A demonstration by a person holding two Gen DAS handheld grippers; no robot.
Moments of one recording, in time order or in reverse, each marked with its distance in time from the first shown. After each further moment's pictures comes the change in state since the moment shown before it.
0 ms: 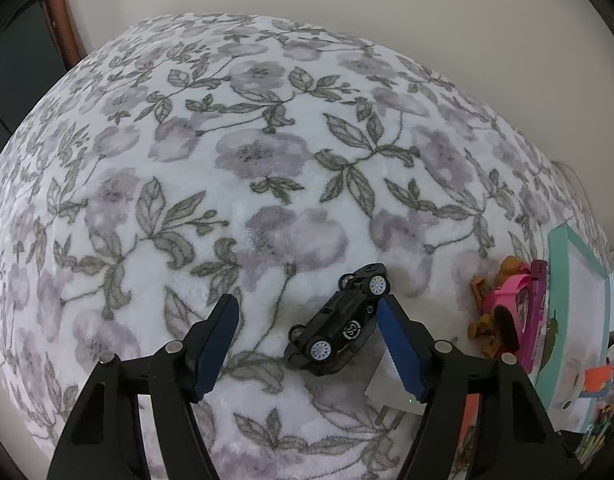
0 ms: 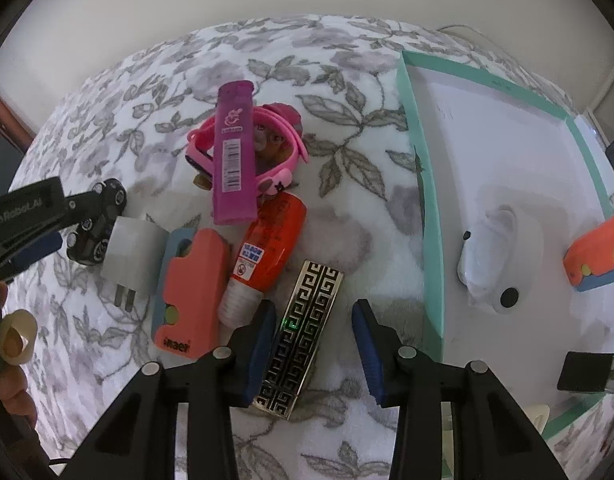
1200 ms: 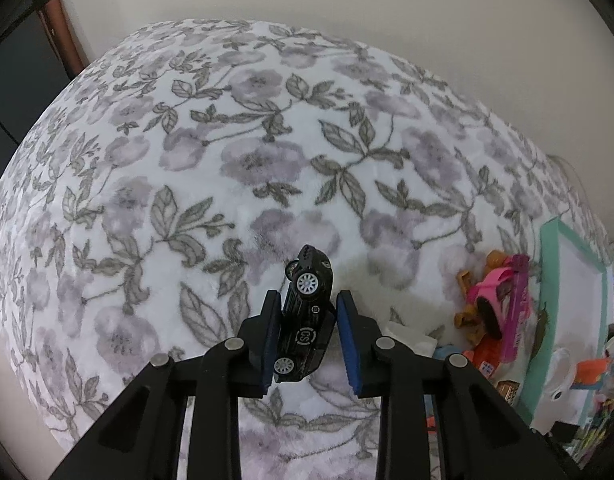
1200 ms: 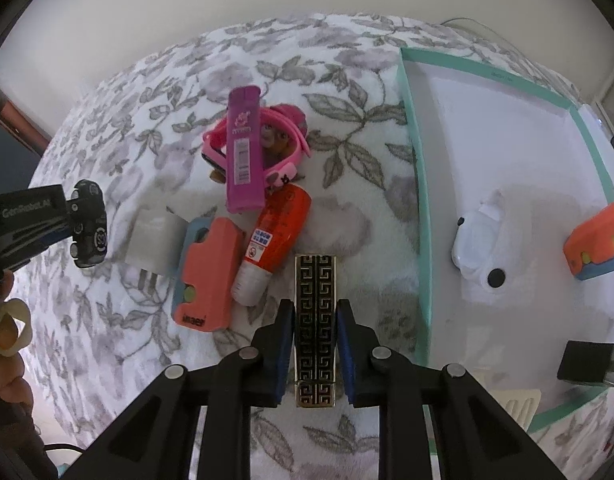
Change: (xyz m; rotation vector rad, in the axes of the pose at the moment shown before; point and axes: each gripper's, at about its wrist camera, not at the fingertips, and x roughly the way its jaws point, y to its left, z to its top) left arm -0.025 -0.002 0.002 -0.001 0.021 0.018; right arm -0.018 -0.013 -0.001 0.017 0.024 0.084
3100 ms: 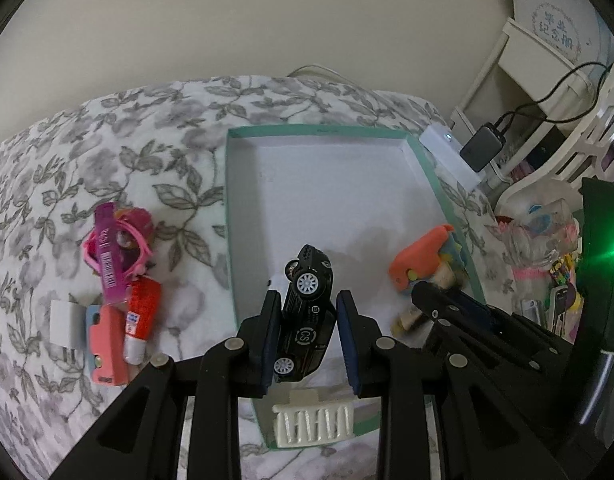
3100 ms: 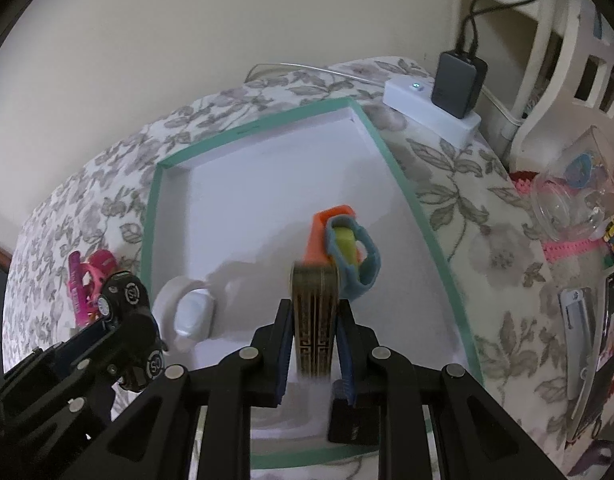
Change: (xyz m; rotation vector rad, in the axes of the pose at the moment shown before) left arm -0.052 -0.253 -0.111 0.492 -0.033 -0.315; right arm -0.067 -0.185 -0.003 0.320 -0.163 -0.124
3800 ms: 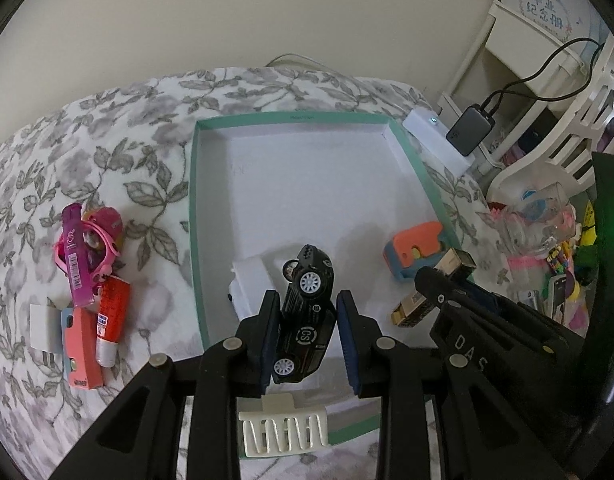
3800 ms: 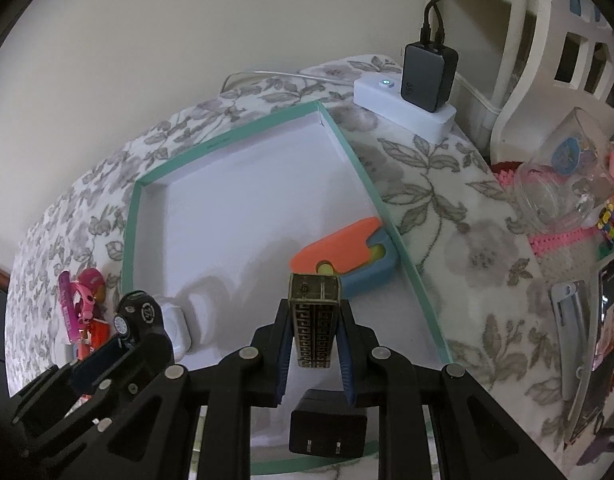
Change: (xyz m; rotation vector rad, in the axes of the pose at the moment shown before) left arm 0.017 -0.017 -0.003 0.038 0.021 -0.020; right arm 0.001 -0.022 0.004 0.055 -0.013 -0.005
